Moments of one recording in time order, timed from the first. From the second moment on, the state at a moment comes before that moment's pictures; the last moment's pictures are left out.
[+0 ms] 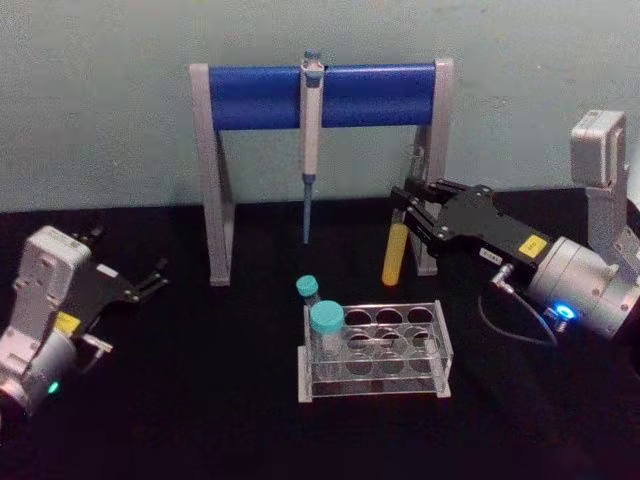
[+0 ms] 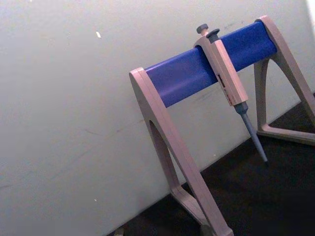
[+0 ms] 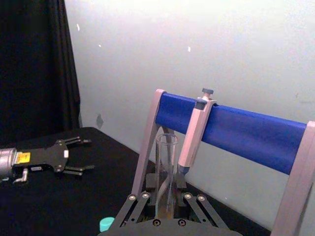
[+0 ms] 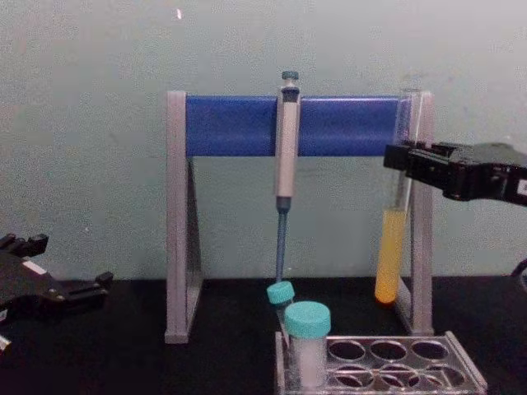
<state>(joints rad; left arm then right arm) -0.20 0.60 0.45 -1.41 -0.25 -0.12 0.03 0.31 0.51 -0.39 -1.54 0.56 0.00 0.52</state>
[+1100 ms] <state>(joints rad) -0.20 0.60 0.45 -1.41 -0.25 -0.12 0.03 0.29 0.53 -0.40 -1.57 0.59 -0.01 0.58</state>
